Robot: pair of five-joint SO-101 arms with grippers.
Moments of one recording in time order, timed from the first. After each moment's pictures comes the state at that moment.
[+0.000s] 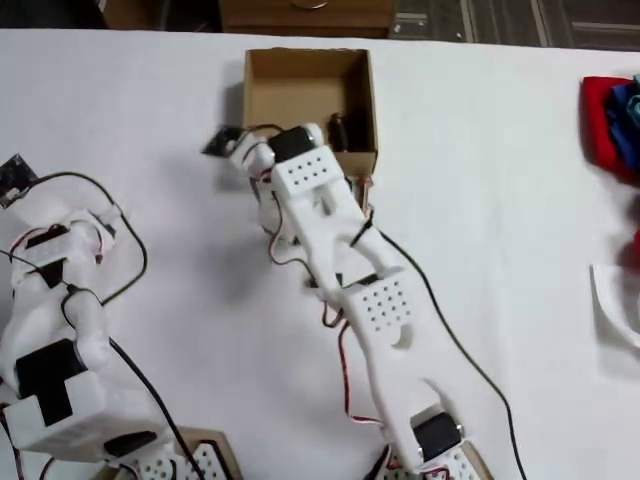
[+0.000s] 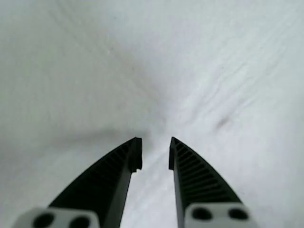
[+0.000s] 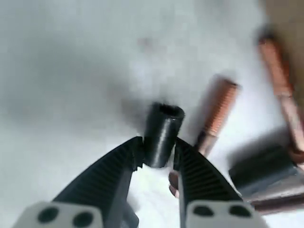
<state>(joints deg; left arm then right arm) -33.9 0.4 39.7 31.1 21.5 -32.6 62.1 -61.7 99.9 33.2</state>
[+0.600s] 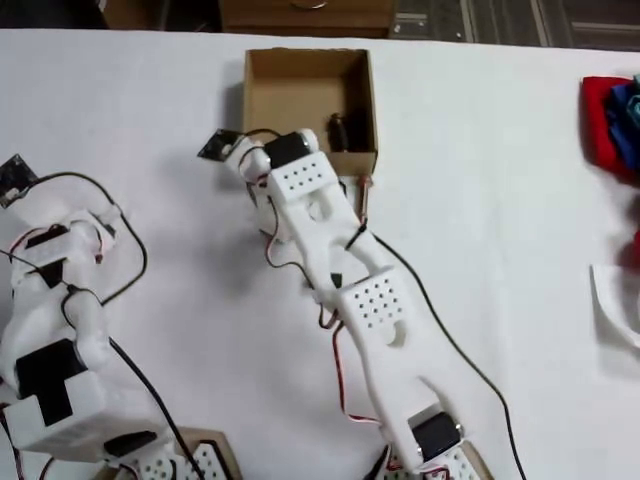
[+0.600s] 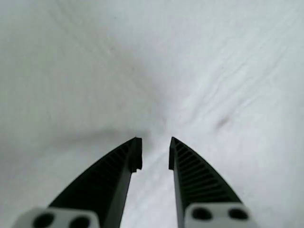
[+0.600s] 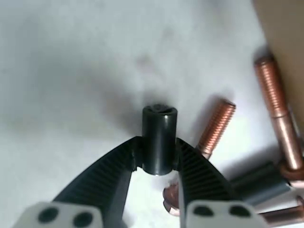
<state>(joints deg) -33.9 0.4 39.7 31.1 21.5 -32.8 65.5 -69.7 99.7 33.2</state>
